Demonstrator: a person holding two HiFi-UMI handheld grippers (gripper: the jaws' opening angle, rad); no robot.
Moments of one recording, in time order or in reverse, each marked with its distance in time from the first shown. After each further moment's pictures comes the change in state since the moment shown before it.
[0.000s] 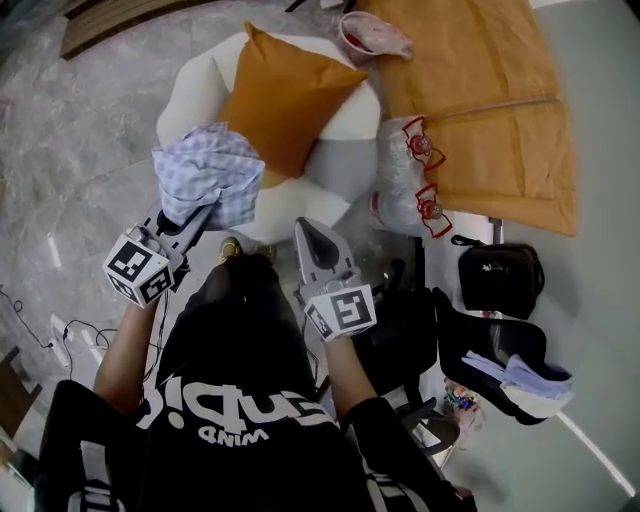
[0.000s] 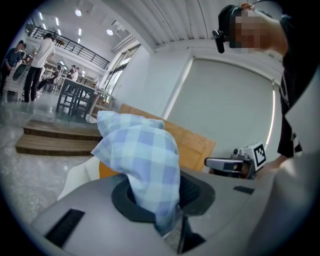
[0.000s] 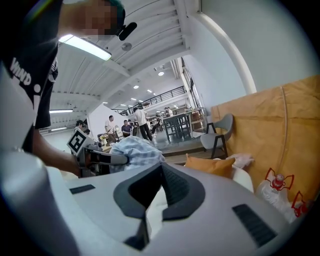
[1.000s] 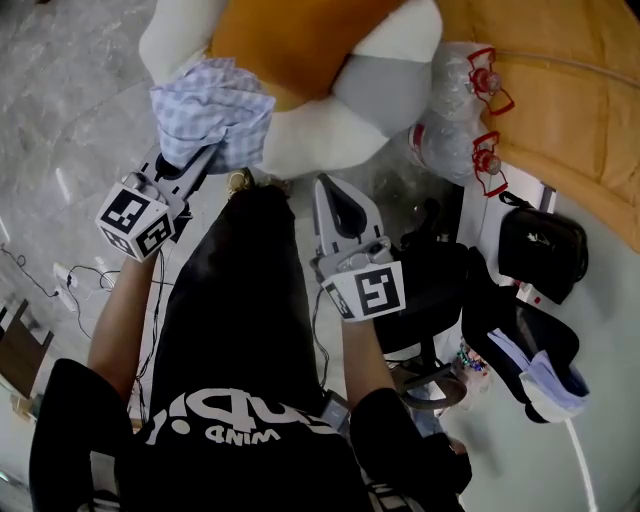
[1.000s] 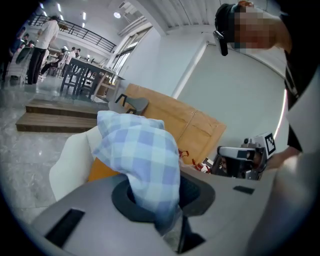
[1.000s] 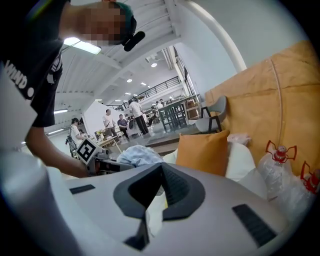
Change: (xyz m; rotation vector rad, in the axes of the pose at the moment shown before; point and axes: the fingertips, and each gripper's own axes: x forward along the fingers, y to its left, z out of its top) left arm 0.050 0.062 -0.149 -0.047 0.101 0.024; right arm 0.020 -0.022 -0.118 0.056 0.062 0.003
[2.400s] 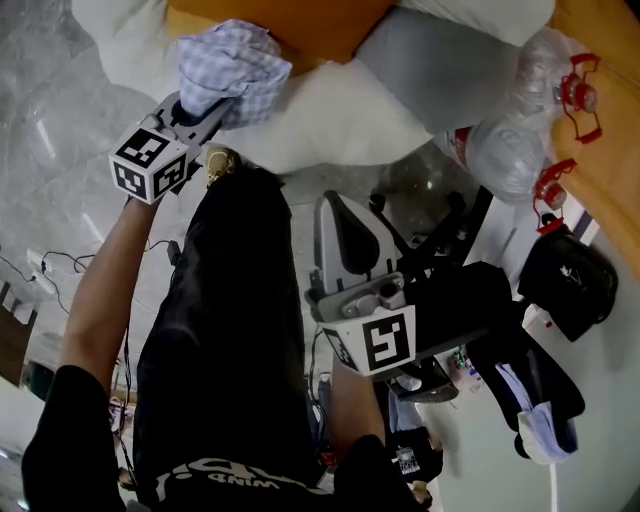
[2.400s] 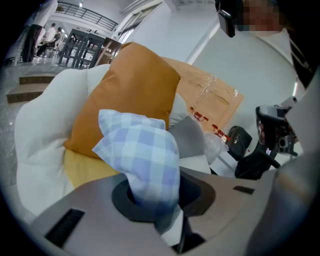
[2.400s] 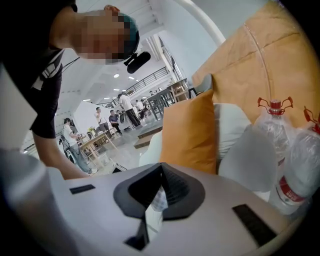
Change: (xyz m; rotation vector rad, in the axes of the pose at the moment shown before) left arm 0.190 0.122 -0.261 -0.060 0.216 -0.012; right arm 0.062 -0.078 -0.182 0.126 0.108 -0.061
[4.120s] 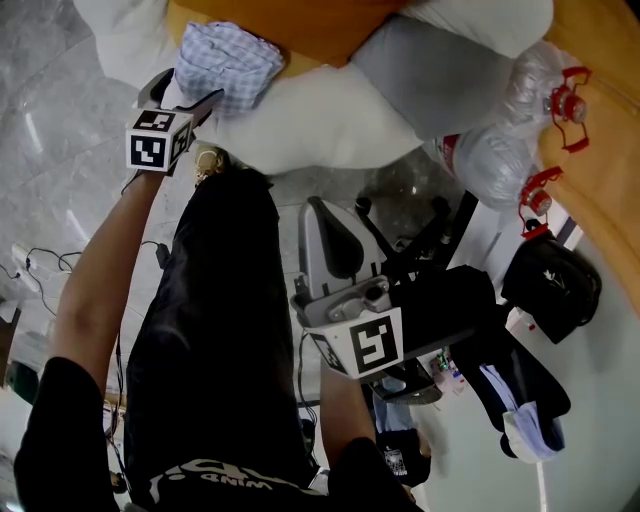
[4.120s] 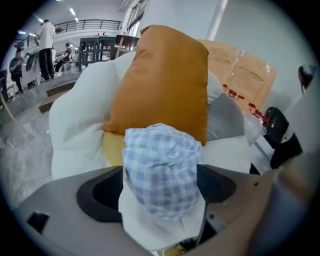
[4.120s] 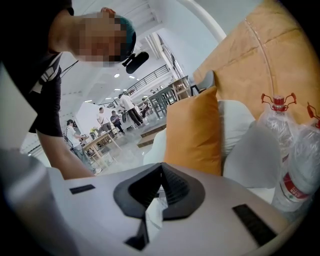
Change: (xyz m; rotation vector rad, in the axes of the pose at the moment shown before) left arm 0.007 0.089 -0.063 -0.028 0.187 0.359; right arm 0.005 0.012 -0.001 0.022 0.021 0.032
